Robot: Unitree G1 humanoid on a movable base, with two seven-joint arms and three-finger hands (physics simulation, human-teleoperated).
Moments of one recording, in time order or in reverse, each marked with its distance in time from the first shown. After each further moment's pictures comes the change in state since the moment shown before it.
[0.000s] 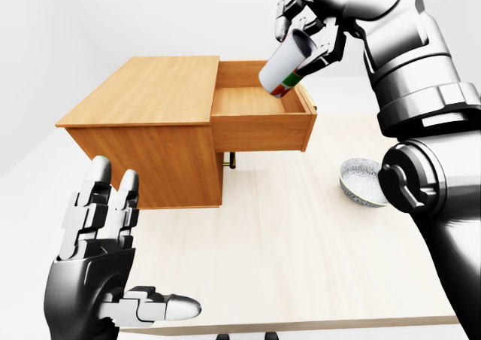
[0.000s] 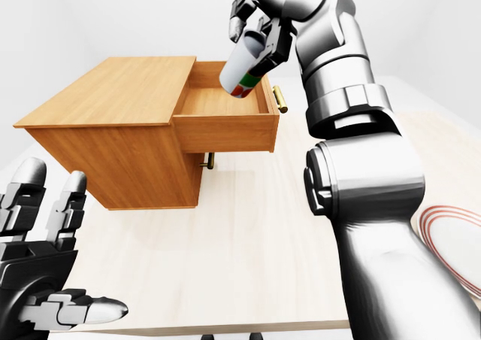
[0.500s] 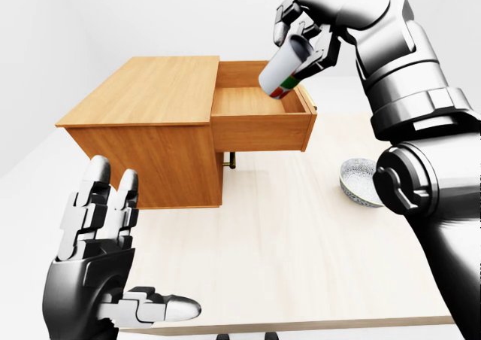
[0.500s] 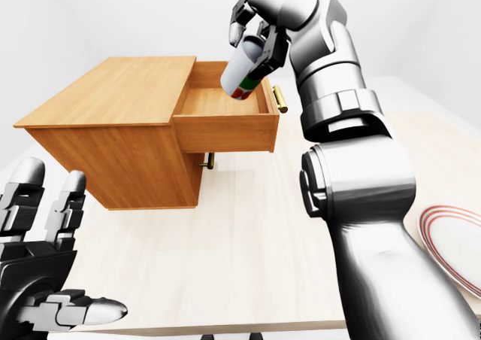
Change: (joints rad) left arm 0.001 0.000 0.000 -0.005 -0.001 0.000 -0.001; right arm 0.014 0.021 -0.008 0.008 -0.049 0.000 -0.054
